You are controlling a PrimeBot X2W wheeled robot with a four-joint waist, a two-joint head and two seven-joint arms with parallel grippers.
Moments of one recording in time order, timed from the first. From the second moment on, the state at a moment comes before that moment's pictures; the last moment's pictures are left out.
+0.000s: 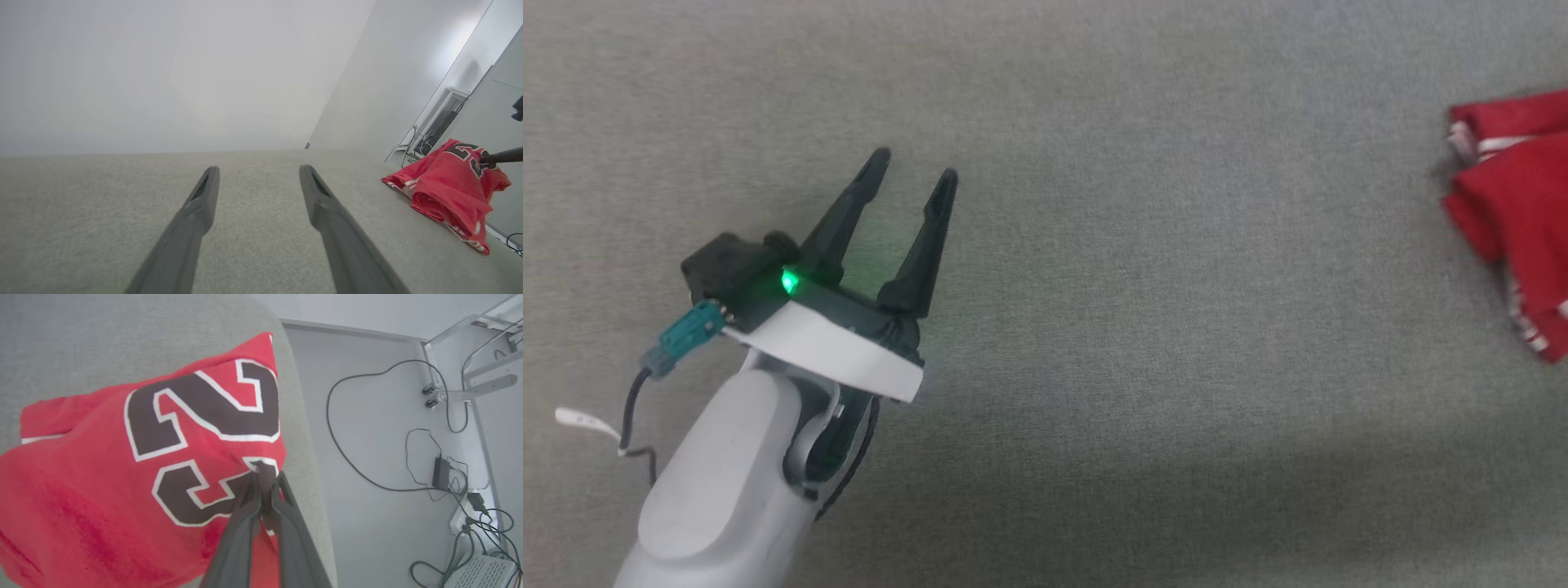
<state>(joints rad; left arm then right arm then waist) -0.49 0.31 -0.35 0.16 -0.60 -0.13 -0.26 -0.79 -0.89 0.17 0.60 0.66 0.13 0.62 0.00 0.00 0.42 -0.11</state>
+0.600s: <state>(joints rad) -0.62 0.32 -0.46 0.18 -0.62 -0.13 -0.26 -0.90 -0.81 0.10 0.90 0.45 0.13 0.41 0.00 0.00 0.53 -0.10</state>
